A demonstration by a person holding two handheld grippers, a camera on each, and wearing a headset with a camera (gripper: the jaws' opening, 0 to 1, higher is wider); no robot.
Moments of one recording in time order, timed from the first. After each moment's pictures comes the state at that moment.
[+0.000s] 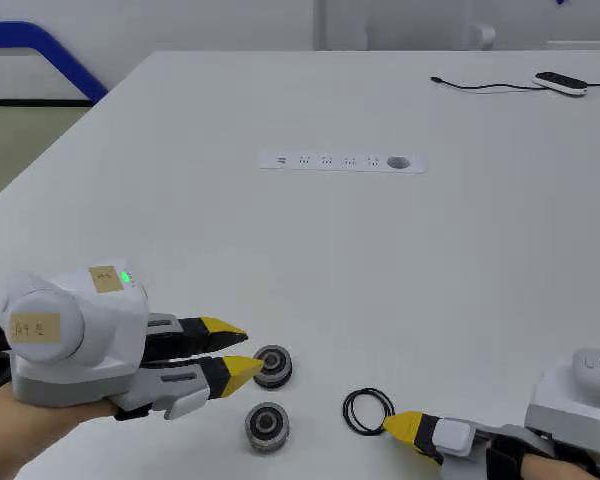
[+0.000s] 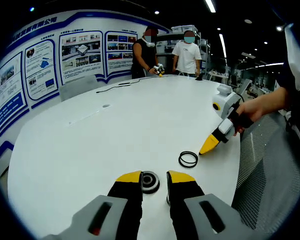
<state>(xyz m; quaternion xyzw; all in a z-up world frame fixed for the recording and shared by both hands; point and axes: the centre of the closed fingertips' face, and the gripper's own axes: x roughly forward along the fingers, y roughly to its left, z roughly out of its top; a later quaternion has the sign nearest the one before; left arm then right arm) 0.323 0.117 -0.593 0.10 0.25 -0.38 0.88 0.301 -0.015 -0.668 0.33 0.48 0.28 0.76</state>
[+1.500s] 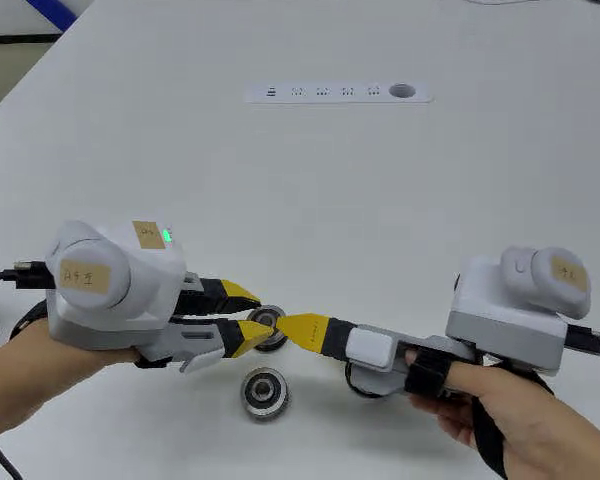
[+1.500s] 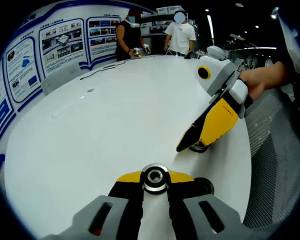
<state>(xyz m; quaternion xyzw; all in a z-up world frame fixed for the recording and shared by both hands) 0.348 0.108 -0.644 0.16 0.31 -0.43 0.84 0.330 0.083 -0.626 0.35 0.40 0.44 0.72</state>
